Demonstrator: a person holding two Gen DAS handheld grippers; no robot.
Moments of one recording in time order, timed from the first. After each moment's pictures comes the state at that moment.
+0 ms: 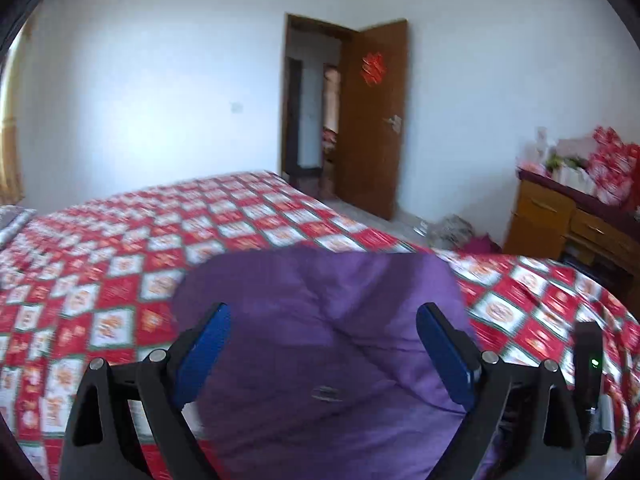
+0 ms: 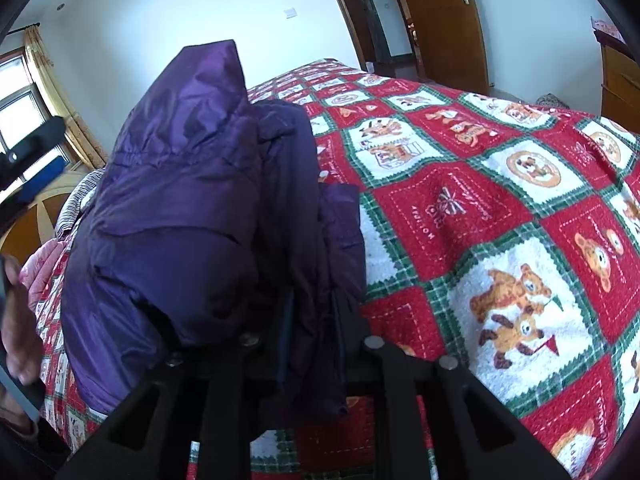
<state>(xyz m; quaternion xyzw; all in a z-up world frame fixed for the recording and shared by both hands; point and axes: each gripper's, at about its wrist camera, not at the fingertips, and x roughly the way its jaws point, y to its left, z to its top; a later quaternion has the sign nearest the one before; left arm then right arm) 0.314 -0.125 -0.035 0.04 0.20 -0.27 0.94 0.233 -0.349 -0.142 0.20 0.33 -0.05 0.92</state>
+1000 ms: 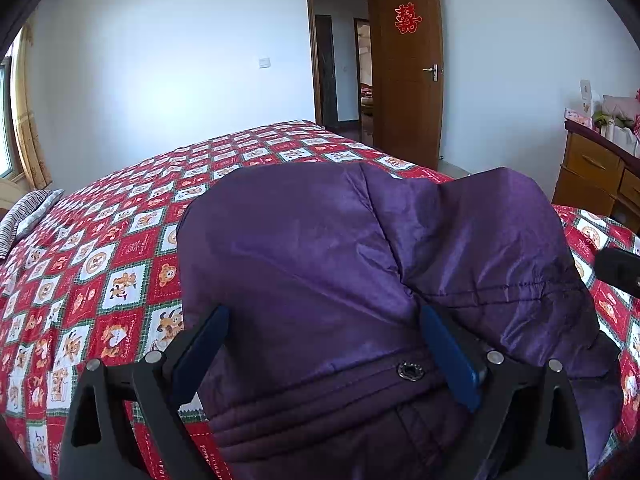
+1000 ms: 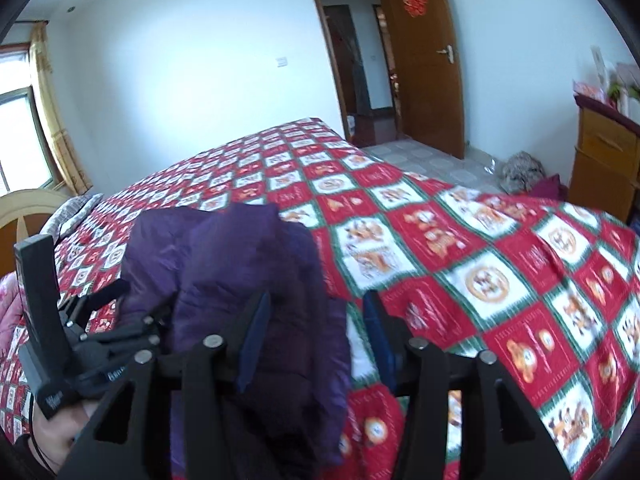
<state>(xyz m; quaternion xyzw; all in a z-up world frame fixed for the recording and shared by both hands) 0.347 -0.160 -0.103 0.09 0.29 -0.21 0.93 0.240 -0.341 -0.052 0.15 0.26 -0.11 0.95</state>
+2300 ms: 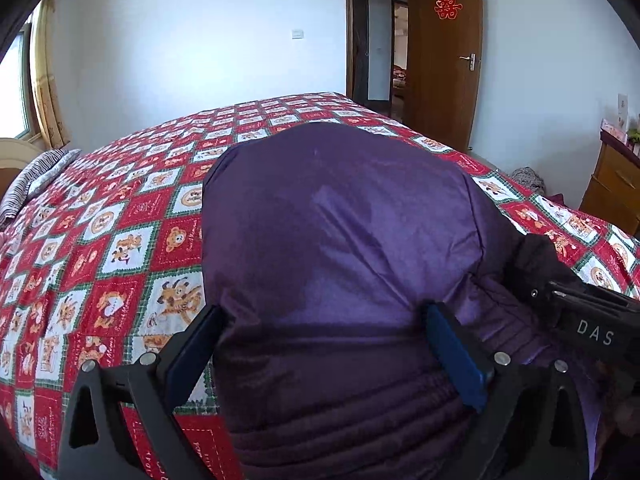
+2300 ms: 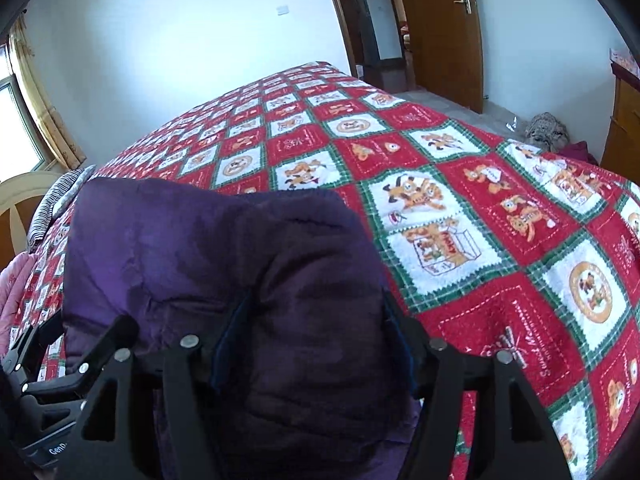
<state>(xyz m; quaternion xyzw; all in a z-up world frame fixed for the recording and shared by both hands) 0.373 -0.161 -0.126 0.06 0.34 -0.16 0.92 0.340 -0.352 -0.111 0.18 0.34 -0.08 0.92</state>
